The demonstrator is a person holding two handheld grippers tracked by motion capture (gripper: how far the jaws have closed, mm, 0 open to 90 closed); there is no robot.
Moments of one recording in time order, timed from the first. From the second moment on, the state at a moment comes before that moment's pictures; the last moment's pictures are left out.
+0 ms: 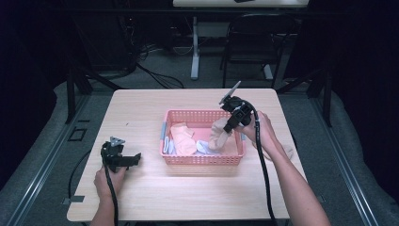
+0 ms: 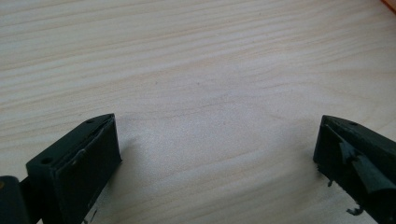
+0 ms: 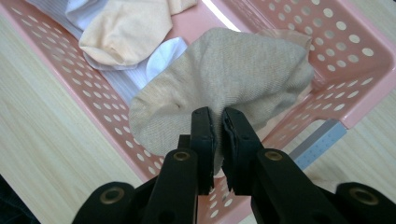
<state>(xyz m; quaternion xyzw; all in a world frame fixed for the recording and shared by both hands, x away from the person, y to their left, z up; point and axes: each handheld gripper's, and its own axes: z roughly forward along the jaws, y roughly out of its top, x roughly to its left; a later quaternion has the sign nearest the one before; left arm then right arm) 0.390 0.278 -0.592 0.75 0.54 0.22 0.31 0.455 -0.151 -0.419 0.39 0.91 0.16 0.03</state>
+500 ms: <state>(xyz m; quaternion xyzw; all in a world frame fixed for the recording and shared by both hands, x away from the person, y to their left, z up) 0.390 0.278 -0.592 0.75 0.54 0.22 0.31 0.452 -0.163 -0.398 0.39 0.90 0.18 0.05</state>
